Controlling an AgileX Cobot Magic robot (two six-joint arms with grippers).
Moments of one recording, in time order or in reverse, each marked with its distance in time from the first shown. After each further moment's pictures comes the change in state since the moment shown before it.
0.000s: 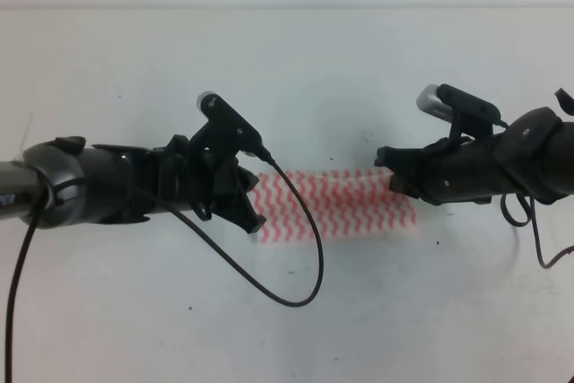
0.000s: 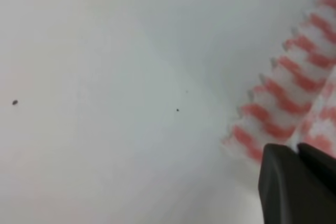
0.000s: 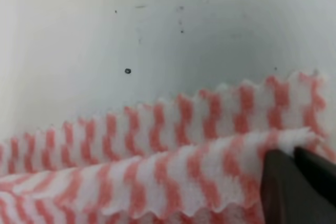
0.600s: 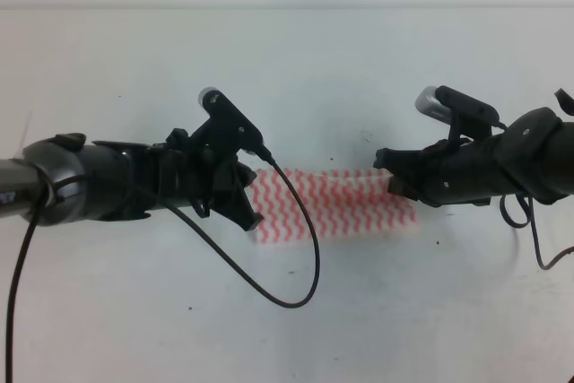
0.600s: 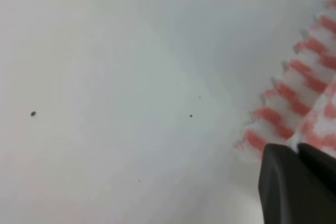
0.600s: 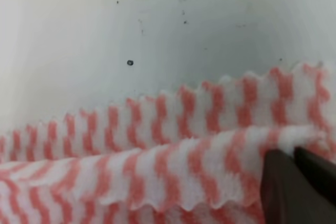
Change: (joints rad) left arm 0.000 0.006 -0.012 0.000 -0.018 0.028; right arm 0.000 -0.003 0.000 0.001 0.011 -0.001
